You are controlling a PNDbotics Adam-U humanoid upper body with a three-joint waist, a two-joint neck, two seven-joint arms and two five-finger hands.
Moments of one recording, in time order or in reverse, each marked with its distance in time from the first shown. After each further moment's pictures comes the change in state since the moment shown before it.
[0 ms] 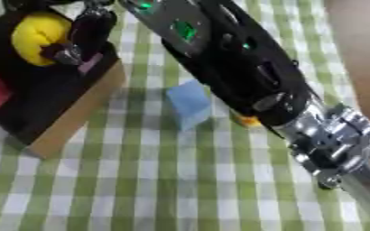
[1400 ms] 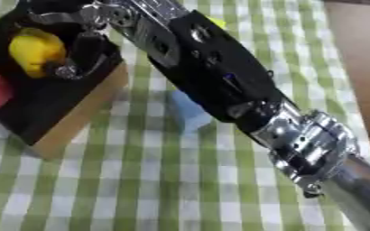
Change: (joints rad) left arm 0.008 -0.001 -0.004 0.000 0.016 0.001 -0.008; right arm -0.003 0.034 0.005 0.109 0.143 -0.112 -0.041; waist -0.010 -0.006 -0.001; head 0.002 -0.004
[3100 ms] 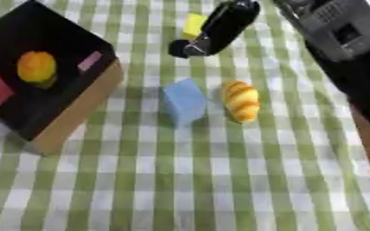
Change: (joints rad) left arm 0.061 0.009 0.006 0.000 -0.001 0.013 0.010; right arm 0.392 -0.596 -0.166 -0.650 -0.327 0.233 -0.026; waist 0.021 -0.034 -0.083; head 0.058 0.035
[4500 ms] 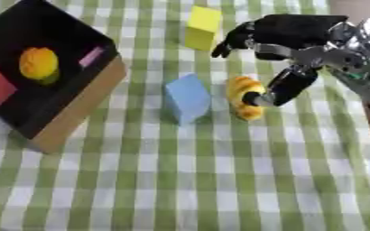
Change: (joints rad) left arm 0.001 -0.002 0.001 0.000 0.004 -0.001 0.002; right arm 0.322 -0.134 -0.049 0.044 0.128 0.044 -0.061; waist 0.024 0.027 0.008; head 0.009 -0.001
